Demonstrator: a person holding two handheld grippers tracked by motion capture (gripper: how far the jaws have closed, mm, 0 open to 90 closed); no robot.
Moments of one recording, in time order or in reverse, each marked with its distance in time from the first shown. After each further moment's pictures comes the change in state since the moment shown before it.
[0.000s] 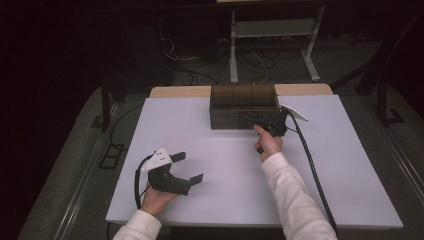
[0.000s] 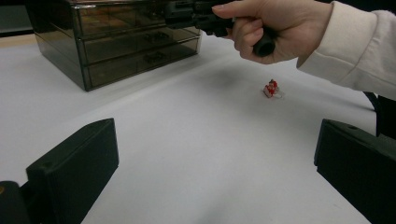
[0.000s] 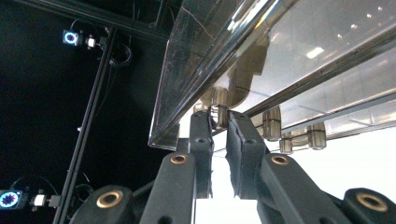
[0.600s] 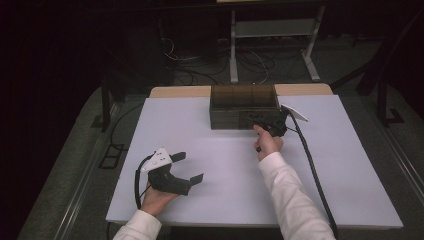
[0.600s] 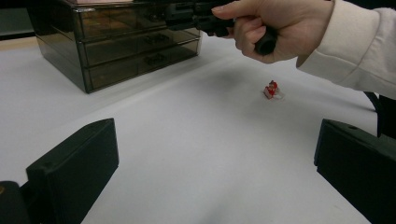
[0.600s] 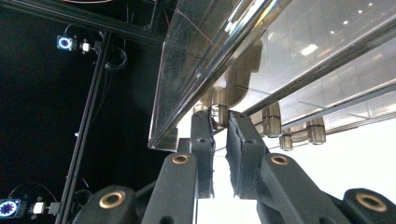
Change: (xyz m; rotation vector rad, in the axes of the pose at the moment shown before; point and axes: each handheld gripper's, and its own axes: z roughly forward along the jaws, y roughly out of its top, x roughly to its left) left arm -0.001 0.000 0.000 -0.002 0.002 0.007; right arm 0.004 -0.001 -0.001 -0.005 -0.022 0.030
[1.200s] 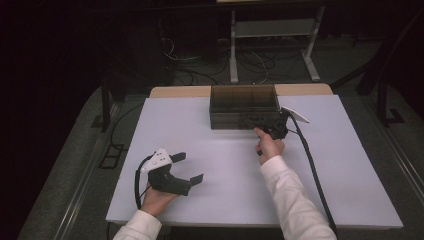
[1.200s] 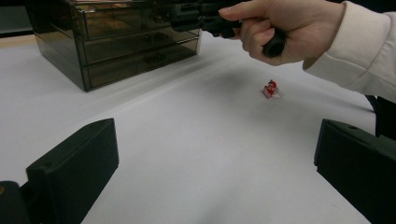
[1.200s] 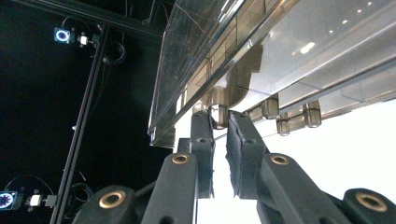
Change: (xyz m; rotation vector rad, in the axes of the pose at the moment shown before) left arm 0.000 -0.001 0.000 -0.002 -0.002 -0.008; right arm 0.001 -0.007 -0.007 0.013 -0.008 -0.023
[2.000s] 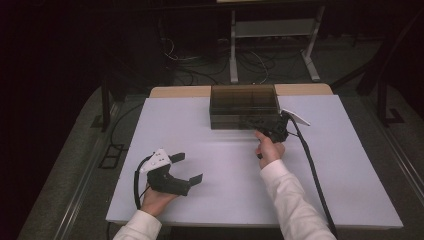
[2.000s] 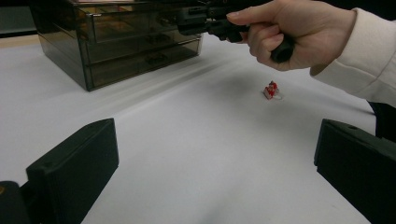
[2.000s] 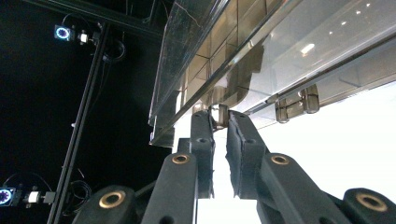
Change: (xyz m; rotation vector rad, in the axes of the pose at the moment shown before) left arm 0.000 -0.001 -0.002 -0.005 0.007 -0.008; right arm 0.000 -0.009 -0.006 -0.004 -0.001 -0.009
